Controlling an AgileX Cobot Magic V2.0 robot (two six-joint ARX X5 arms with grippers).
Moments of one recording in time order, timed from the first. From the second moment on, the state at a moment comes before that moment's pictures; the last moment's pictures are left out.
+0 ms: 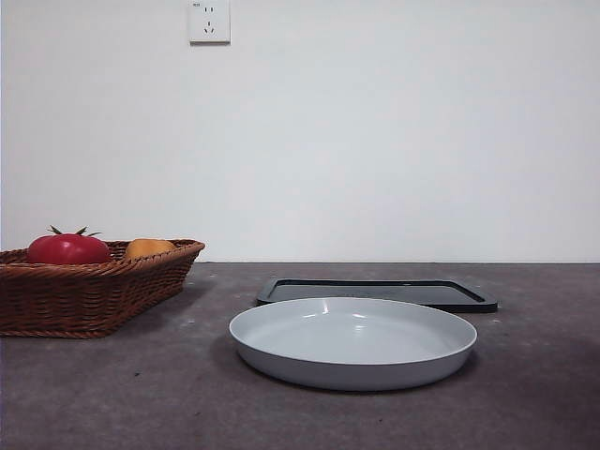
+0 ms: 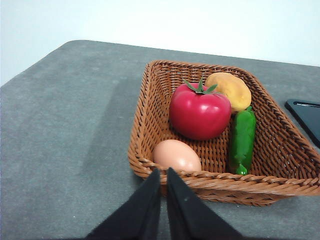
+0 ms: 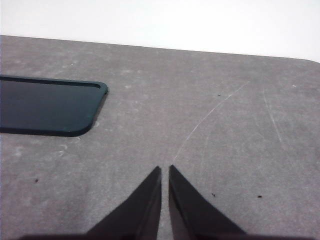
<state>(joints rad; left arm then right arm) 0.01 0.01 0.03 -0.18 0.01 -0.10 -0.05 0.00 0.02 -0.17 -0.03 -0.04</state>
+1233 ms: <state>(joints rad) 0.01 0.56 0.75 -0.44 0.33 -0.31 -0.05 0.34 0.60 -0.52 -0.33 0.43</state>
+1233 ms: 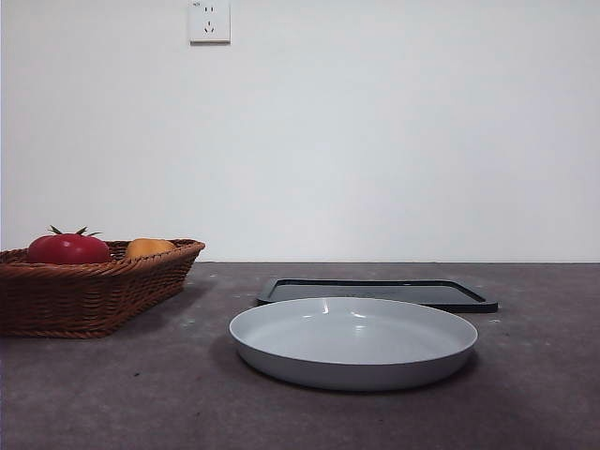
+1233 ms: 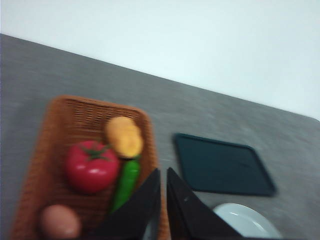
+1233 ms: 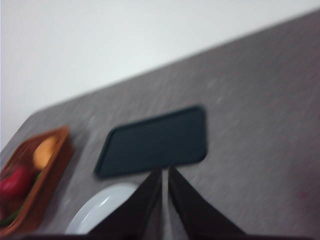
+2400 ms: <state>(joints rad) -0.30 0.95 1.00 -0.88 0.60 -0.11 0.45 0.96 0.95 -0.86 -0.41 0.19</state>
